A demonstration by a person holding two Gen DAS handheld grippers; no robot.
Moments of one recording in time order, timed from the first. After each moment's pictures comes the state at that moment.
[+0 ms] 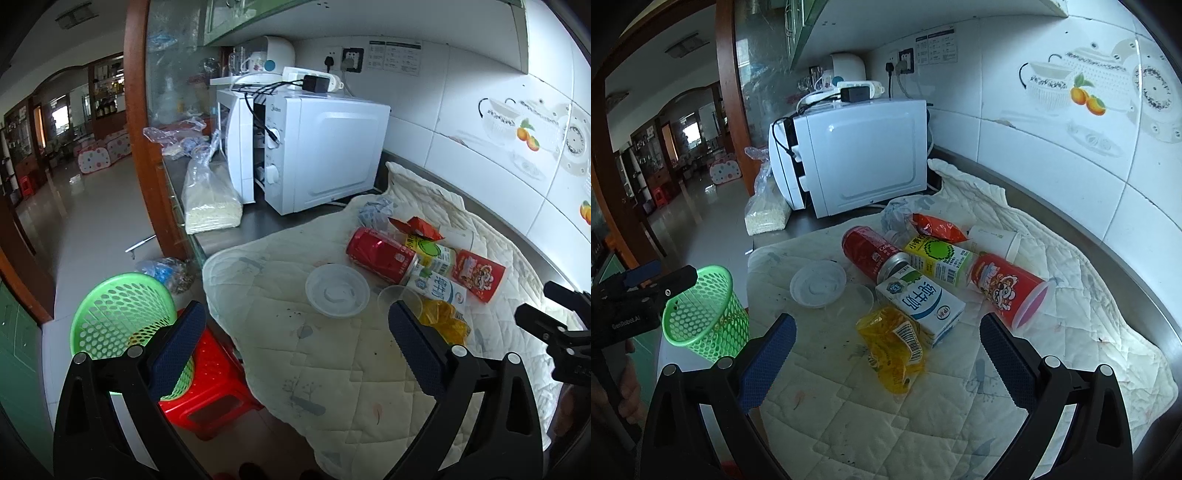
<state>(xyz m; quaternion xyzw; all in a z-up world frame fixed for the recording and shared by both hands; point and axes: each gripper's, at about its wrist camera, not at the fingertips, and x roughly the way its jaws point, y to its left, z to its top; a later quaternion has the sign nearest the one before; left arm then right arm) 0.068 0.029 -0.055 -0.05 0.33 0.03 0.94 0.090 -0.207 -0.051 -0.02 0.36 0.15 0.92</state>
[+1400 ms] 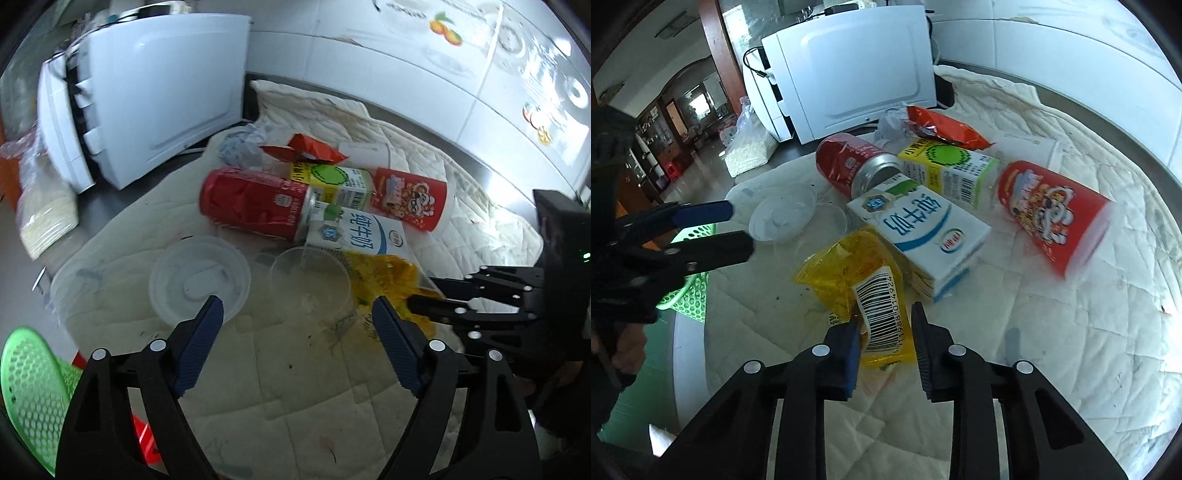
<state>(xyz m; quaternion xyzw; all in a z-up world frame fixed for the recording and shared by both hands) 0.167 -0.054 -0.135 0.02 0.43 -0.22 0.88 0.140 -0.228 -0.157 0.00 0.46 0.19 0.87</state>
